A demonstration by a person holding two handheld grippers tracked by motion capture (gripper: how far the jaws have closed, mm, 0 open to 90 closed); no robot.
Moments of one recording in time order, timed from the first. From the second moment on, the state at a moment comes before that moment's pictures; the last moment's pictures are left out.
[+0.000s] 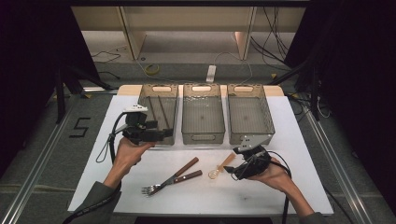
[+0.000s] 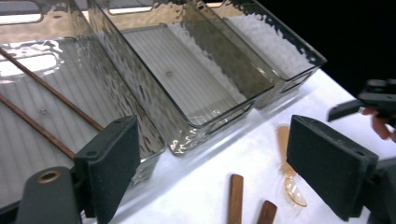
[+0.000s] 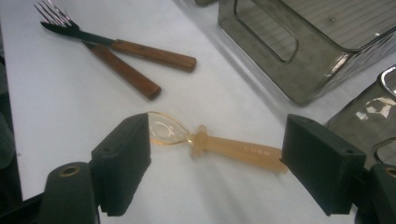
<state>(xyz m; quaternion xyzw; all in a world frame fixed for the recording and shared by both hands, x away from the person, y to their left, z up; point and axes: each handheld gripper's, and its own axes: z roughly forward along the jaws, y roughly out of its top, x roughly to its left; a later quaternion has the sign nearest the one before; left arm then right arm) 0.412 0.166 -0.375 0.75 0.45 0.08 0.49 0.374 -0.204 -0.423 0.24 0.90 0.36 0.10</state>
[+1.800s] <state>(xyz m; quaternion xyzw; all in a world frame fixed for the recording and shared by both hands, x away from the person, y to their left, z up) 0.356 0.168 -0.404 0.75 0.39 0.10 0.52 0.420 -0.163 -0.441 0.13 0.96 0.21 0.08</state>
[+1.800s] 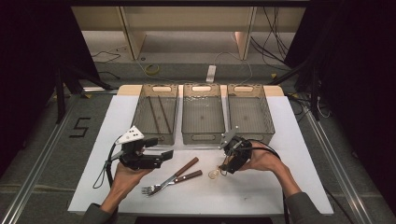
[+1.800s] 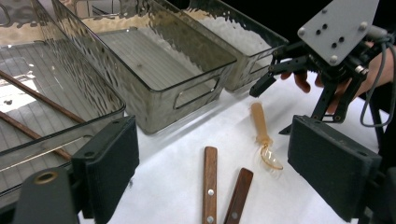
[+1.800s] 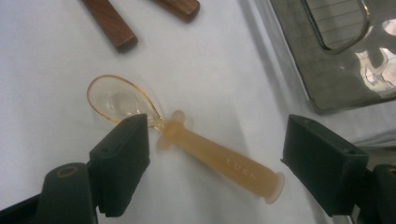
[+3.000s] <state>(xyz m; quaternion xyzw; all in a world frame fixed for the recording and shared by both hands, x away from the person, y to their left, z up) 0.356 0.166 -0.408 0.76 0.39 0.09 0.52 0.425 -0.158 -0.463 0.10 0.98 0.15 0.05</state>
